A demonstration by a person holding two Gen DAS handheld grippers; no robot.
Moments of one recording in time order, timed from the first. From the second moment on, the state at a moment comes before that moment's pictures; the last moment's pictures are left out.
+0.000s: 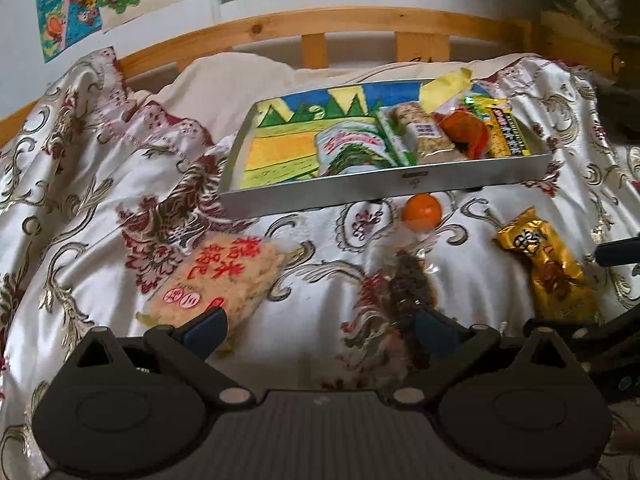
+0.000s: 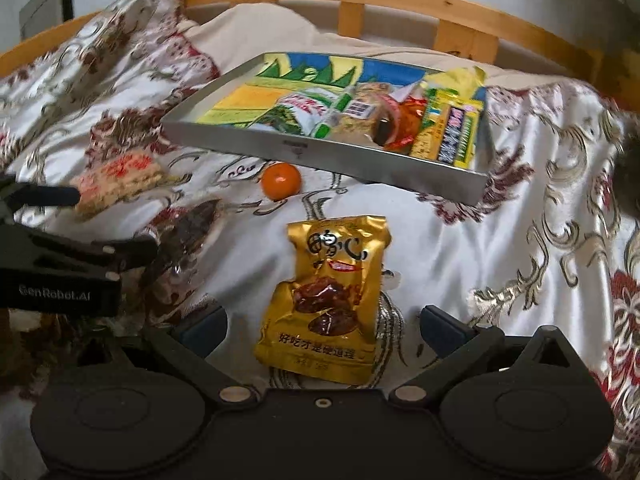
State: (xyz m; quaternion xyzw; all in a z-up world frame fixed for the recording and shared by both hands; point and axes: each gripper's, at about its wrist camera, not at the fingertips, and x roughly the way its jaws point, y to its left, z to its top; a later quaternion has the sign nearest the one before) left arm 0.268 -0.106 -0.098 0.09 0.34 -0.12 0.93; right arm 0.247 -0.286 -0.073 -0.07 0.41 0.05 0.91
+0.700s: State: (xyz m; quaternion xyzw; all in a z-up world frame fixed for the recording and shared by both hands) left arm 0.269 -0.109 -0.095 0.09 0.35 -0.13 0.93; right arm 0.253 -0.291 -0.079 -0.07 0.42 0.05 0.90
